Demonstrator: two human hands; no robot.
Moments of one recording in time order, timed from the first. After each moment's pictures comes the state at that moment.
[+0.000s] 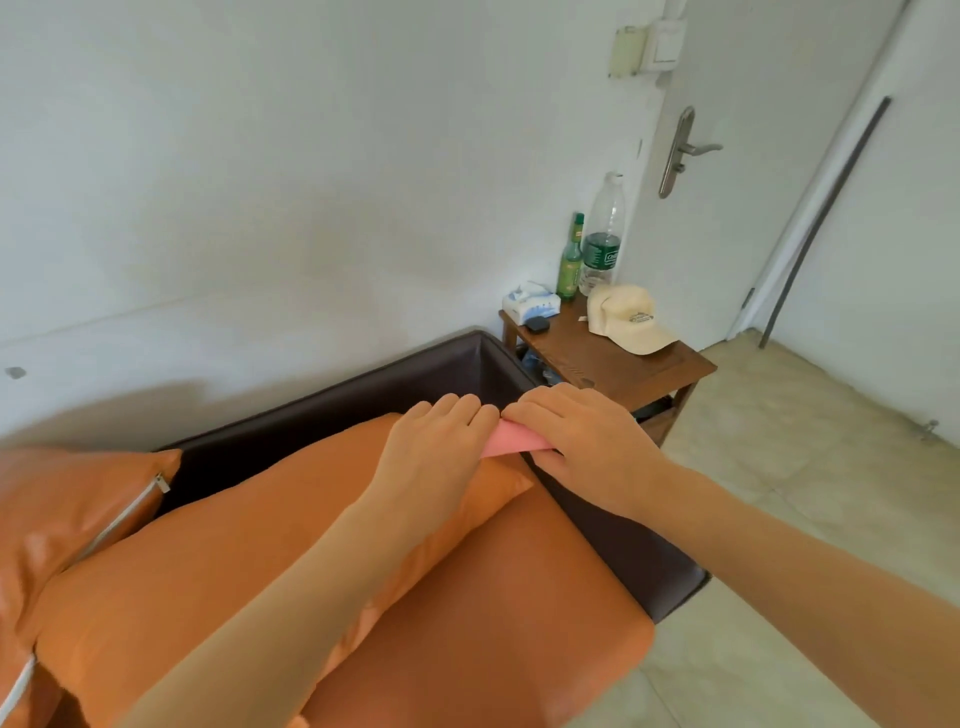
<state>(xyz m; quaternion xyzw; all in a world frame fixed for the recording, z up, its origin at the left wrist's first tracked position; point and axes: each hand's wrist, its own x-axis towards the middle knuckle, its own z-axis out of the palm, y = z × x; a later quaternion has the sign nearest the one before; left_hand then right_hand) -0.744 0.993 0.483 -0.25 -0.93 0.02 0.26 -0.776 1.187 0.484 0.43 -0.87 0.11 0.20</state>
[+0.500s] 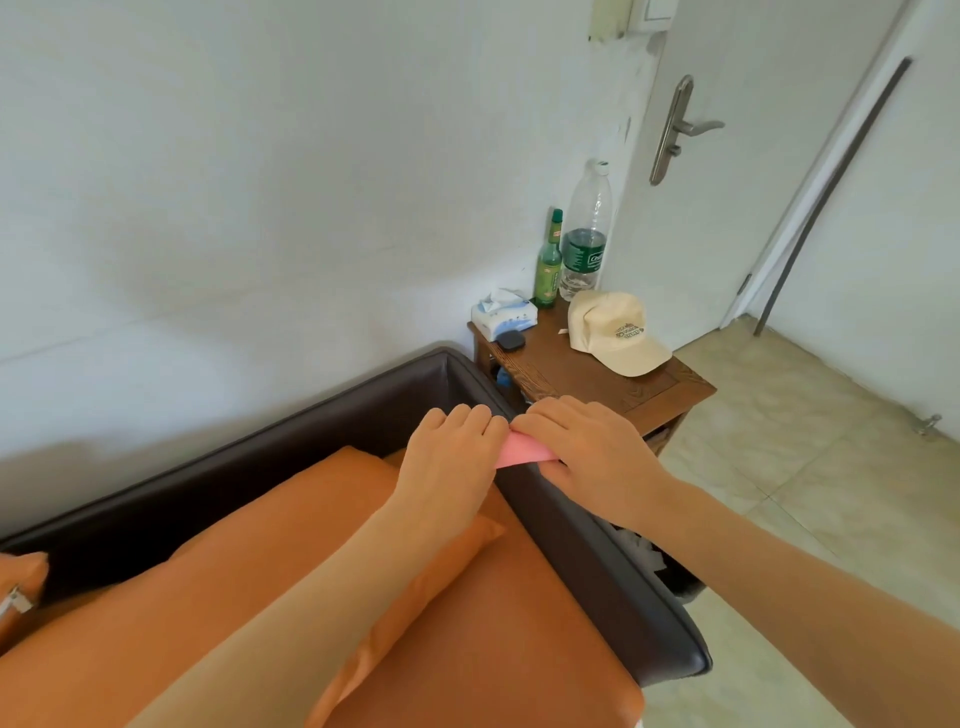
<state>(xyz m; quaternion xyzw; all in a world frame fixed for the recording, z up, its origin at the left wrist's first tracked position) -0.919 1.059 0.438 -0.22 -0.95 0.02 0.20 -0.942 1.245 0.443 0.40 -0.89 0.11 0.19</state>
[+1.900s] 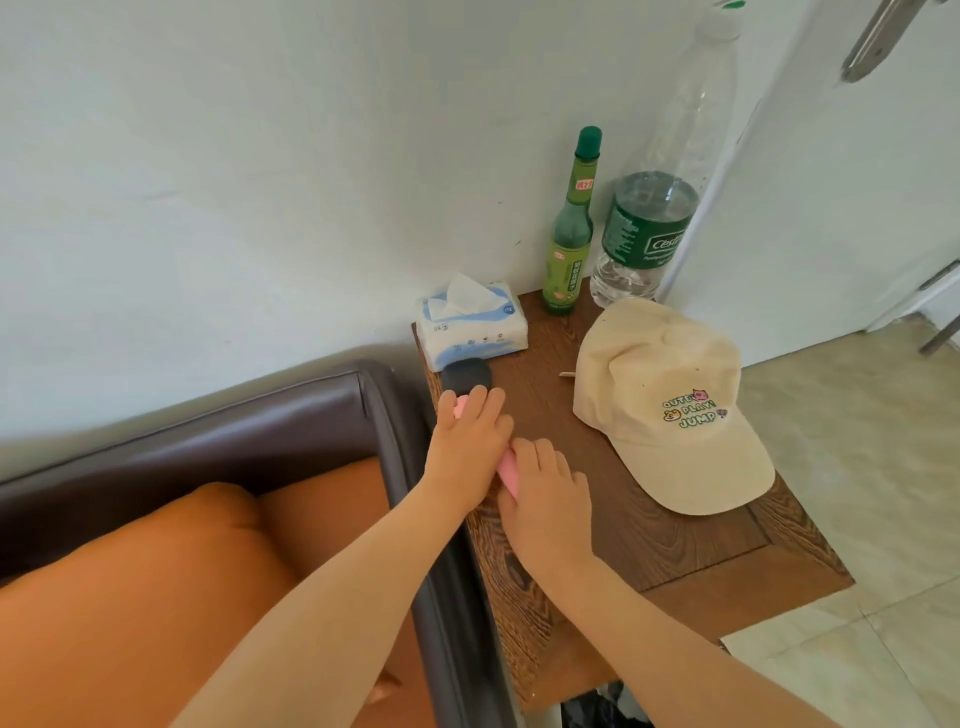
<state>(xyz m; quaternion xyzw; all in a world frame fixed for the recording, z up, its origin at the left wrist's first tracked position) -1.296 1.184 0.182 -0.09 -0.98 0.16 0.10 -1.269 1.305 0.164 0.16 -0.96 0.19 0.10</state>
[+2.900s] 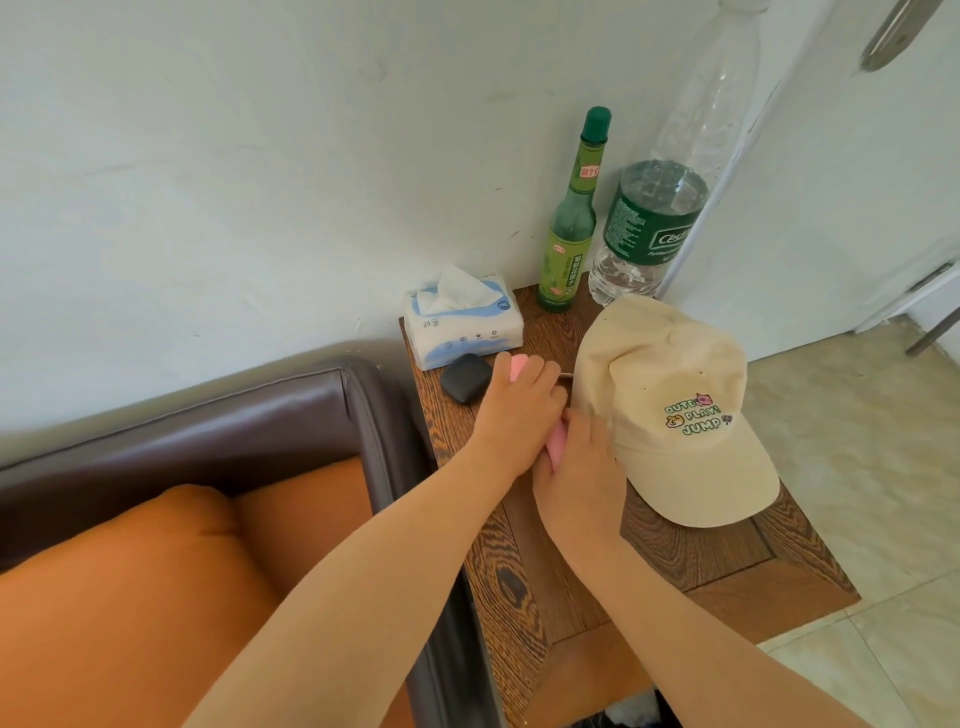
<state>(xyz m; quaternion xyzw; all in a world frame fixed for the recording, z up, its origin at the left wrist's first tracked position) -1.354 1.221 0.177 -0.17 -0.96 0.13 0.17 -1.308 1.322 0.160 0.04 -0.96 0.26 0.11</state>
